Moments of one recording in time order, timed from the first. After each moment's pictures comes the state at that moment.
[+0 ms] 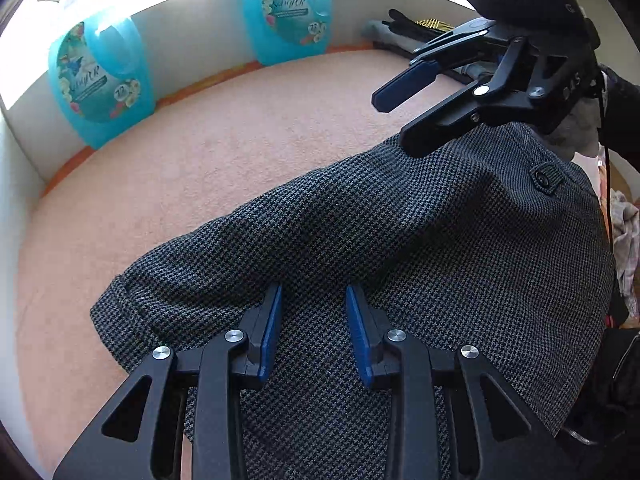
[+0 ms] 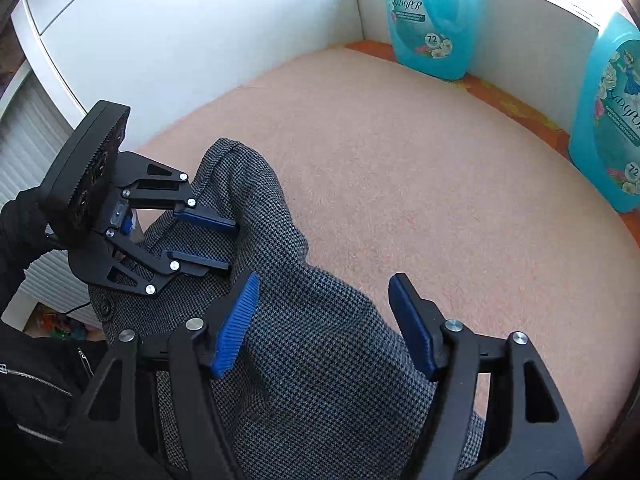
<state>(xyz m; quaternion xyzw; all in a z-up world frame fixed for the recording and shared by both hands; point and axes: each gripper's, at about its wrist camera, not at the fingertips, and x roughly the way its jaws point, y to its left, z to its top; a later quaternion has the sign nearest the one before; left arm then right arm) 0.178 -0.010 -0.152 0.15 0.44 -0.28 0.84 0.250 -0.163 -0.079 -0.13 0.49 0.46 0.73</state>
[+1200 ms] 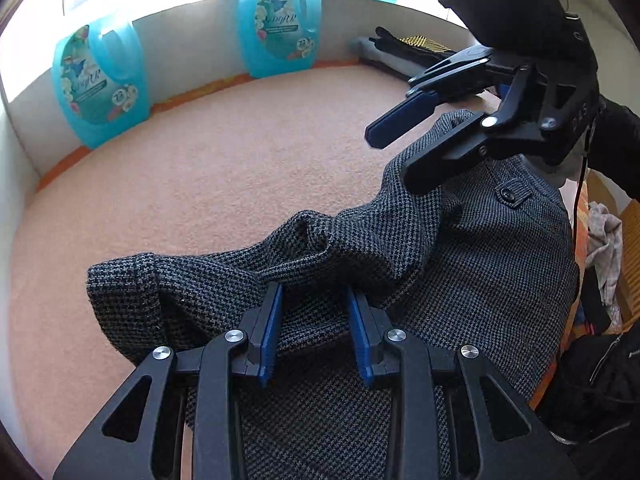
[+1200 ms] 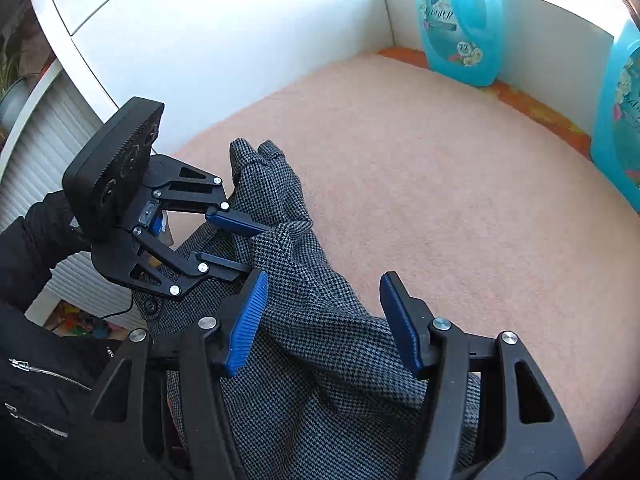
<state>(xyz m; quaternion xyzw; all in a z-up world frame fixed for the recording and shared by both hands) 0.155 -0.010 -0.128 0.12 0.44 -0.30 0.84 0.213 -0.137 -0.073 -0.10 0.49 0.51 0.70</state>
